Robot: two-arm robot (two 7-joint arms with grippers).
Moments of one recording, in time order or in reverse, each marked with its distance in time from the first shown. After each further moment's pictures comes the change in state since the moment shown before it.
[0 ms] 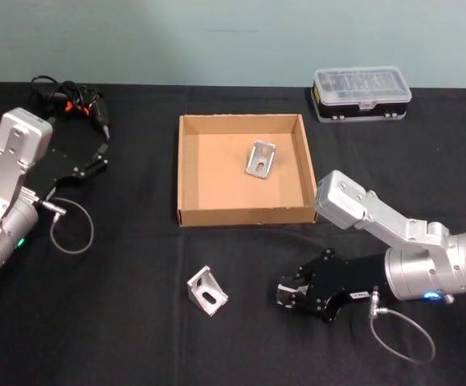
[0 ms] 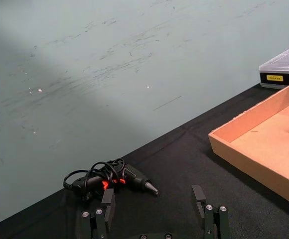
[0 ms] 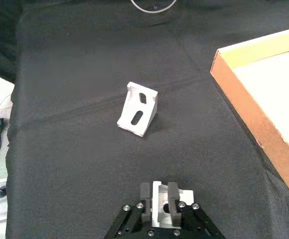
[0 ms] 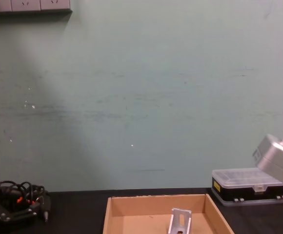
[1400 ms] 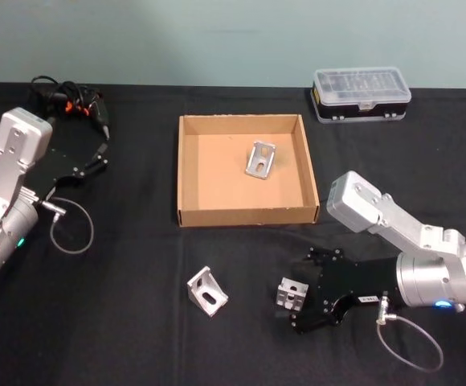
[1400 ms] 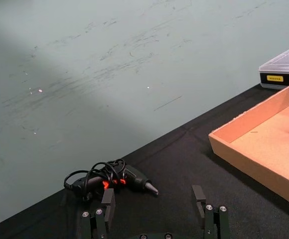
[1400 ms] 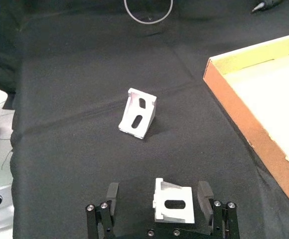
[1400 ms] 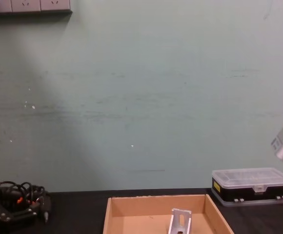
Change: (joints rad) left arm 0.000 0.000 0.000 0.000 0.000 0.000 0.000; right arm -0.070 0.043 0.050 -0.079 0.026 -0.009 -0.059
